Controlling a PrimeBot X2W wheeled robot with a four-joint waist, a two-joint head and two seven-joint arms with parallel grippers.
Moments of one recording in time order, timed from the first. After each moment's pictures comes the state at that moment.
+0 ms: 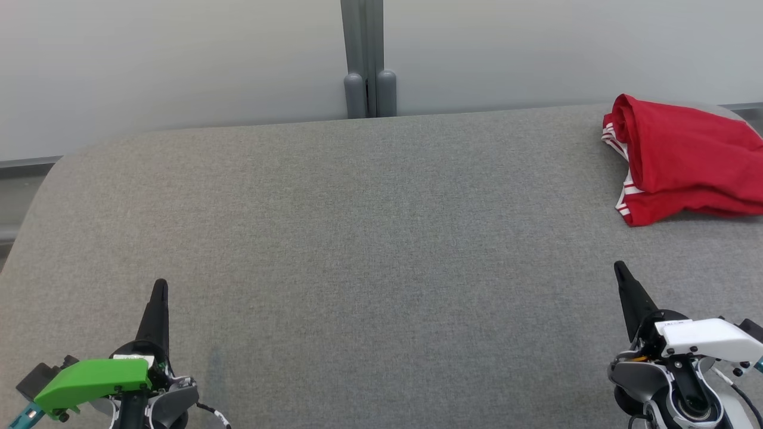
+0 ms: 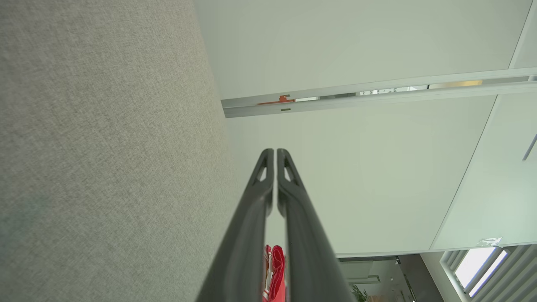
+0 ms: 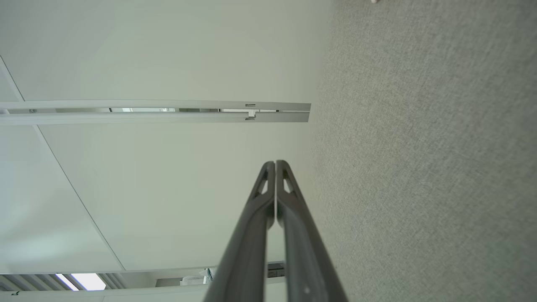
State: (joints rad) left arm -0.09 0.05 0.11 0.25 -1.54 -0.13 0.10; right arm -0.10 -0.05 -0.11 0.24 1.54 0.13 0.10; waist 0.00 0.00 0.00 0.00
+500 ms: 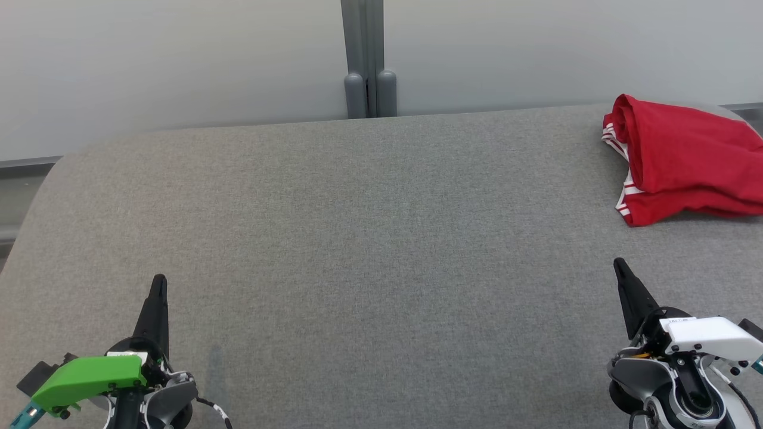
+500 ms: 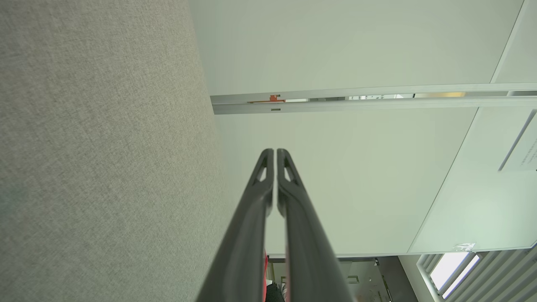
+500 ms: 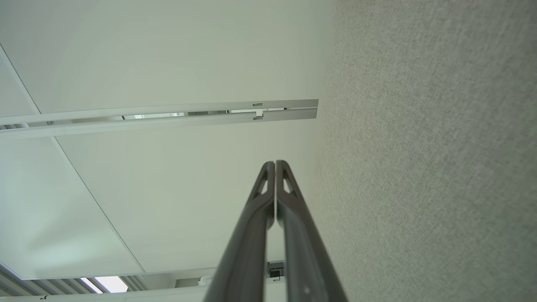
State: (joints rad) left arm -0.10 0.05 0.11 0.25 -1.61 -0.13 0.11; right arm -0.11 -0.05 -0.11 0.24 1.61 0.13 0.11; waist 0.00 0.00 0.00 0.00
